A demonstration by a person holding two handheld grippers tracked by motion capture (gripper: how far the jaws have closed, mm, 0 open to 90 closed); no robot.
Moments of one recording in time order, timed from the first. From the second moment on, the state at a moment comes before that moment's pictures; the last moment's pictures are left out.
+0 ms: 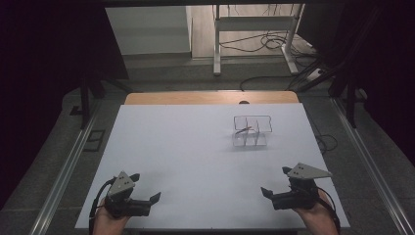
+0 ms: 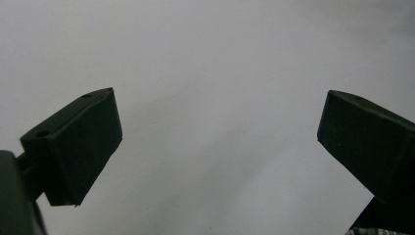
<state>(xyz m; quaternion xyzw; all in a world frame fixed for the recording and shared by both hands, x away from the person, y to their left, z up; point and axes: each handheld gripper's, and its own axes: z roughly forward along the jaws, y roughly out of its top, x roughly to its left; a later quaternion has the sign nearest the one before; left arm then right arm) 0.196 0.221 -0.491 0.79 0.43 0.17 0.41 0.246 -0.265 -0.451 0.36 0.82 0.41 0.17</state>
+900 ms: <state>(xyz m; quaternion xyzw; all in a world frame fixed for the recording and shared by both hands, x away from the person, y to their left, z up) 0.196 0.221 -0.491 0.79 0.43 0.16 0.42 0.230 -0.294 -0.458 0.38 0.81 0.41 0.20</state>
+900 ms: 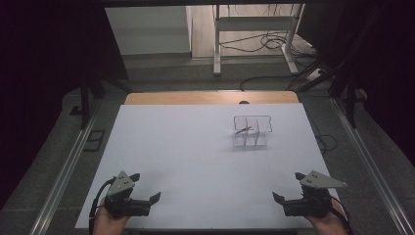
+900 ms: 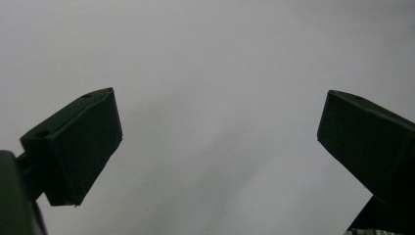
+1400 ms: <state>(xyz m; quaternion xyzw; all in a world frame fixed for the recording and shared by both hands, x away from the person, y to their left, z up) 0.196 0.221 -0.491 0.78 0.43 0.16 0.42 0.223 -0.311 -0.467 0.39 0.81 0.39 0.20</state>
